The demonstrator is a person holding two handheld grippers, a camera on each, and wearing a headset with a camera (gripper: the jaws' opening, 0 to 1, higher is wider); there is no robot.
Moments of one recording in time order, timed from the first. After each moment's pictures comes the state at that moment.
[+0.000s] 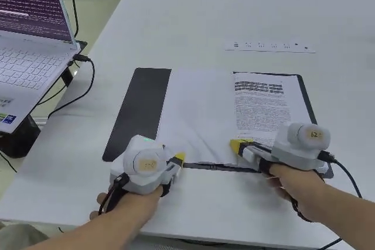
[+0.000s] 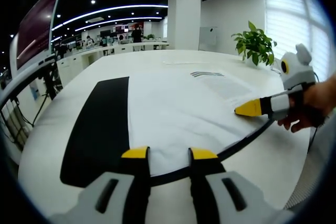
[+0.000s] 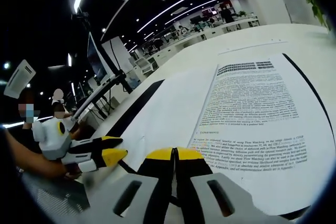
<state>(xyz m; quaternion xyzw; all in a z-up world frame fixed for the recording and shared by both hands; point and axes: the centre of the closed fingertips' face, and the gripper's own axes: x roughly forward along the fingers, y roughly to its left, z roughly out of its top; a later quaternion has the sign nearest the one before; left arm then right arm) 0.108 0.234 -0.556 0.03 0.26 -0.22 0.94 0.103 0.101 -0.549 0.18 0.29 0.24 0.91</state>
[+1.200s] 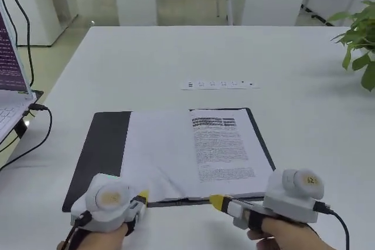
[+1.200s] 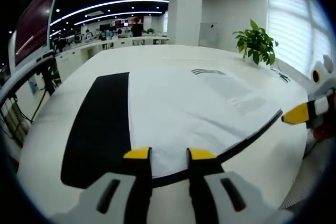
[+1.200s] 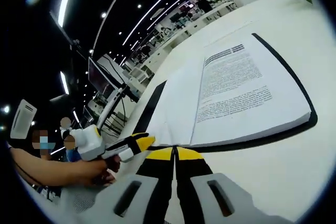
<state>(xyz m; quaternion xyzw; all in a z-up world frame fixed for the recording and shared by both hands) 0.111 0.236 -0.554 0.00 0.30 -0.22 0.93 0.025 0.086 -0.506 0.31 0.31 0.20 0.88</state>
